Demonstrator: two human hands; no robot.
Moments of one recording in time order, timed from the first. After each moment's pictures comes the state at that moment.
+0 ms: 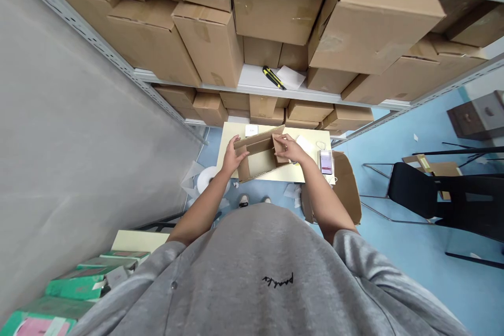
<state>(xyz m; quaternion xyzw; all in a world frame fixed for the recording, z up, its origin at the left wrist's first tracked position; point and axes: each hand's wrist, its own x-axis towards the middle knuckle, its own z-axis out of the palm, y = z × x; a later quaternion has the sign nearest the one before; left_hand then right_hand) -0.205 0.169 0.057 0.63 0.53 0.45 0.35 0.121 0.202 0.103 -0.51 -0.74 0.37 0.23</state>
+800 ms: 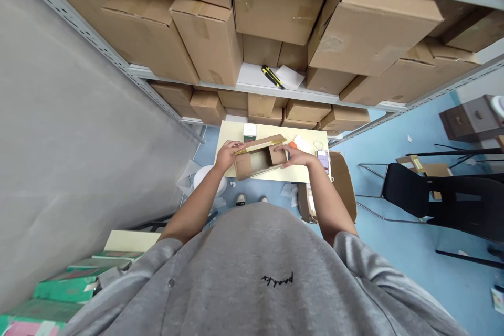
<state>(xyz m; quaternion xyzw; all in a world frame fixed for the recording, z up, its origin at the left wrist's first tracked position) -0.226 0.182 0.054 0.70 0.49 0.38 0.35 0.151 0.186 0.126 -0.45 -0.70 0.53 0.14</state>
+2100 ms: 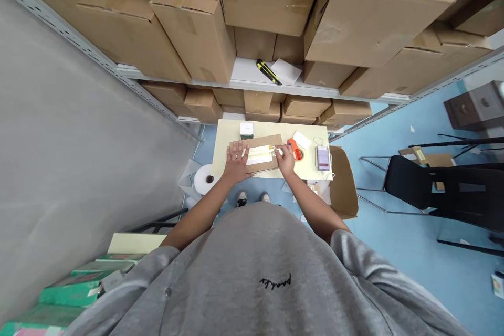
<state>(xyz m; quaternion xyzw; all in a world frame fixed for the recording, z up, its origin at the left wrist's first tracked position) -0.175 0.134 0.067 0.84 0.53 0.05 0.13 0.091 0.144 0.032 -0.68 -0.56 0.27 0.39</state>
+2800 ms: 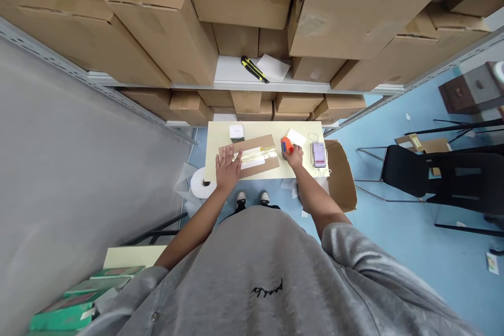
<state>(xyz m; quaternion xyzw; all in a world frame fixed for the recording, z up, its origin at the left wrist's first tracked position) -0.157 0.131 0.062 0.77 0.61 0.14 0.15 0.184 0.174 -0.025 -0.83 -0.46 0.27 0.15</state>
